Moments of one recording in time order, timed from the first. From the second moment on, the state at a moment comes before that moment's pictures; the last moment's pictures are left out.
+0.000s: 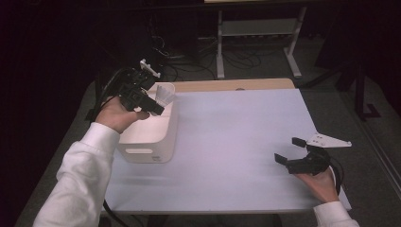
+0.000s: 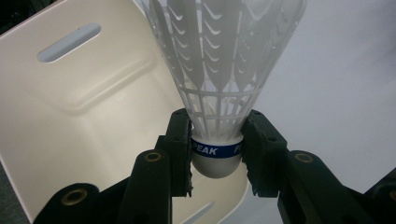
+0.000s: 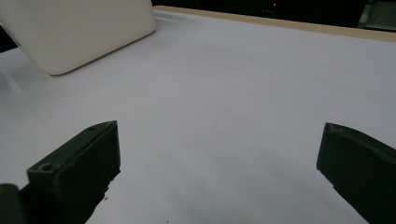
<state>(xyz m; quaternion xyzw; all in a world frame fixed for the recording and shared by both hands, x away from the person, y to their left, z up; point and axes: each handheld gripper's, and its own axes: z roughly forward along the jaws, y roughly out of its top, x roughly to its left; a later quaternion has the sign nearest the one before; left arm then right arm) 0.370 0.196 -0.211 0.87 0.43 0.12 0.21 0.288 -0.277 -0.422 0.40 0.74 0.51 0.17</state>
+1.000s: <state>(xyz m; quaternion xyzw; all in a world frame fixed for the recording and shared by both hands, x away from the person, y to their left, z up) 0.365 0.224 -0.226 0.88 0.43 0.10 0.18 0.288 -0.276 -0.423 0.40 0.74 0.51 0.17</state>
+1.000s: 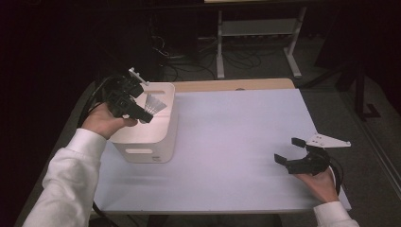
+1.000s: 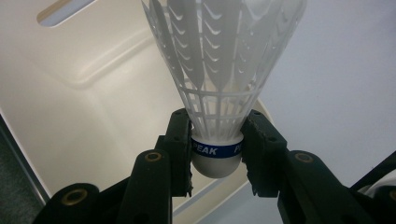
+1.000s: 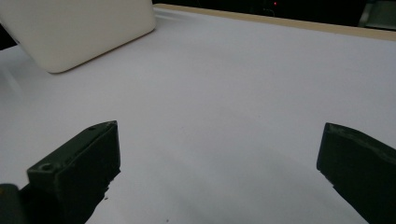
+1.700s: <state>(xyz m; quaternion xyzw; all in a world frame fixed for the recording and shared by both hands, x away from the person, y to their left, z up) 0.365 0.237 -0.257 0.88 0.43 0.09 0.17 0.288 -0.276 -0.423 0.40 0.74 0.51 0.17</state>
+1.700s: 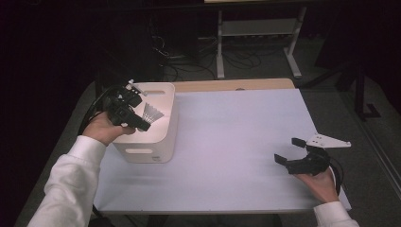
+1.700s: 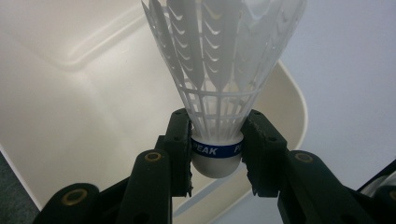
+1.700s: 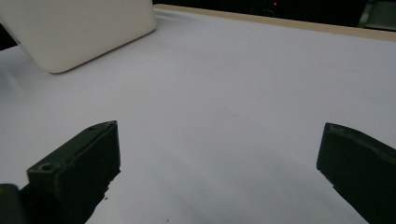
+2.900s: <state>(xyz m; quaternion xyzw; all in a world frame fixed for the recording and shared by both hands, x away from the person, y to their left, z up) 0.373 0.246 -0.287 0.88 0.45 0.08 0.17 0.289 -0.276 -0.425 0.40 0.75 0.51 0.16</state>
